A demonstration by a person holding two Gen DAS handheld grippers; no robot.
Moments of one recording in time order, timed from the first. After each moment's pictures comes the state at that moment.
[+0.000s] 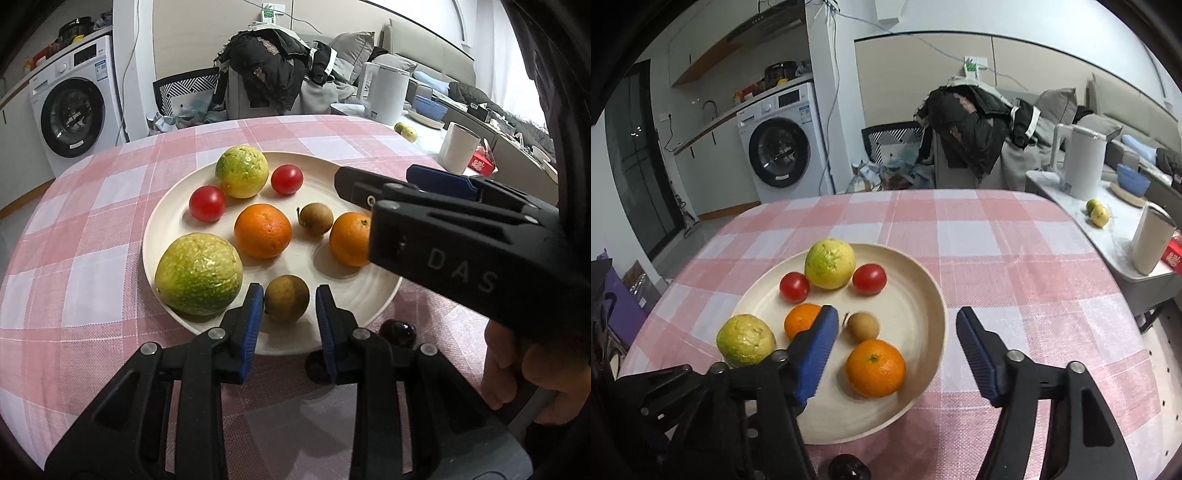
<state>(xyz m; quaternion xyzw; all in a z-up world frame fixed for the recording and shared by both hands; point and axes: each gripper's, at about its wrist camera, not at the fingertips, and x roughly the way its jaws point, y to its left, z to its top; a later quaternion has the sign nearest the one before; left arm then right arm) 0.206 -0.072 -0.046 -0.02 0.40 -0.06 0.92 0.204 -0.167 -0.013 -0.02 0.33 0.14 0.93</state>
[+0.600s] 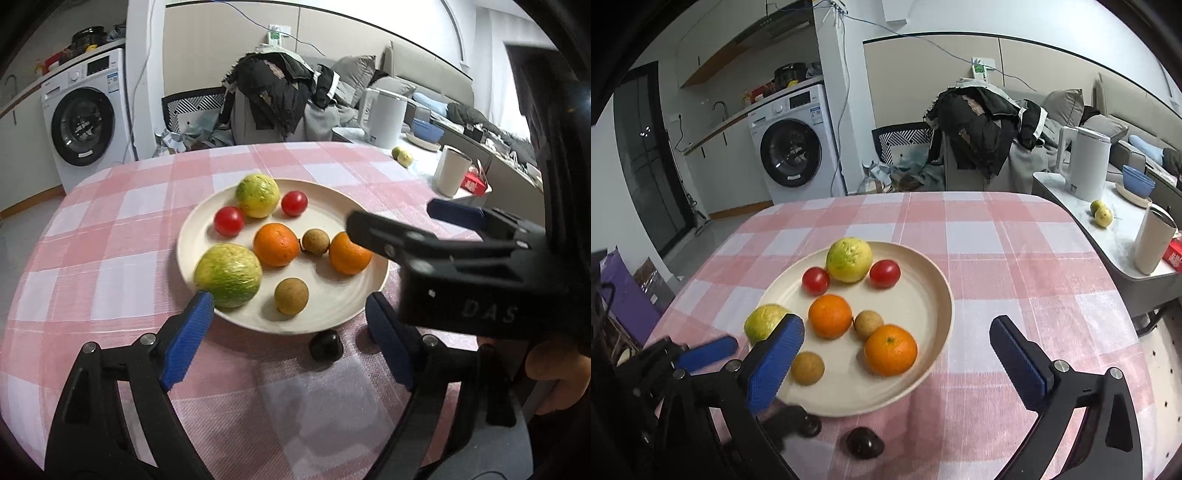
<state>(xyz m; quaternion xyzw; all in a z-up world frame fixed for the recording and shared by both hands) 0.161 -0.055 -0.013 -0.03 0.35 -0.05 0.93 0.181 -0.170 0.001 -0.01 0.33 0.17 0.93</state>
